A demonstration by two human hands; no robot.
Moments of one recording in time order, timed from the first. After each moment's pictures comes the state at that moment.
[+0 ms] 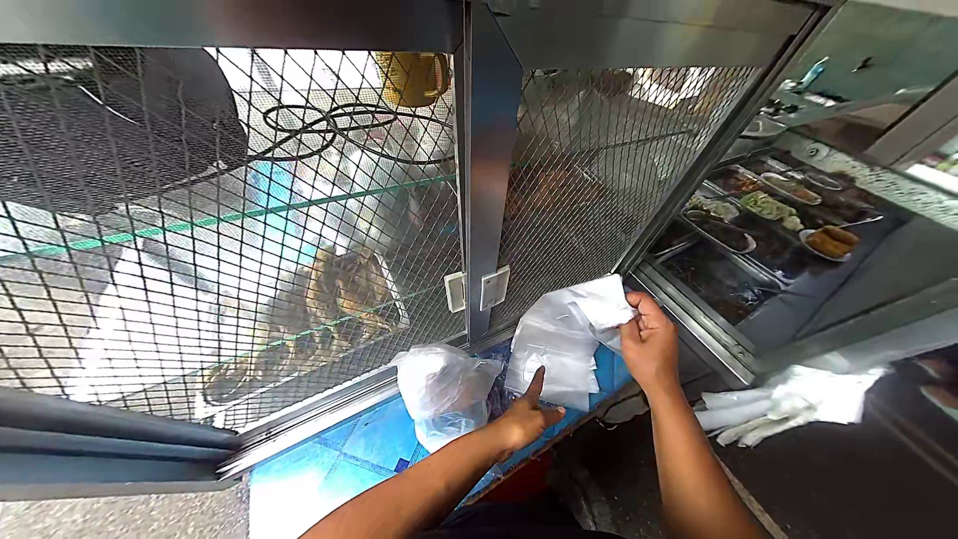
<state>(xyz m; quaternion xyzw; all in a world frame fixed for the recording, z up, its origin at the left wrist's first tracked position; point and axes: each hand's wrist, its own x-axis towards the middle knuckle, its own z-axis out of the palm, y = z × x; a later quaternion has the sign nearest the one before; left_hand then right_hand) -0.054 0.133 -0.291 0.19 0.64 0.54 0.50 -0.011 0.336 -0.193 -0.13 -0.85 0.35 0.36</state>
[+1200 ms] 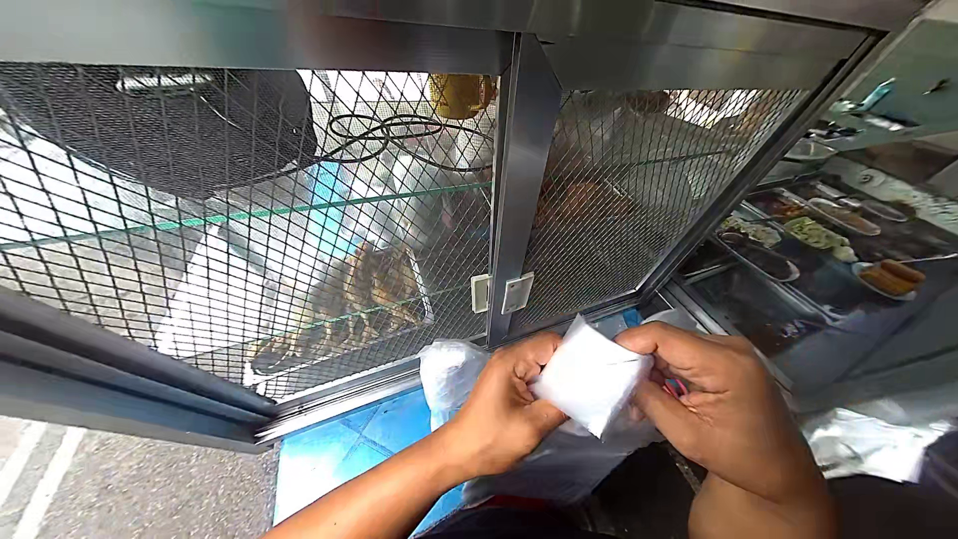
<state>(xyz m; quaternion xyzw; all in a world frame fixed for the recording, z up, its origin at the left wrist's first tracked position) -0.049 0.070 -0.127 0.43 0.55 0.71 0.10 0.027 0.270 -0.065 0.20 -0.86 0.40 0.25</state>
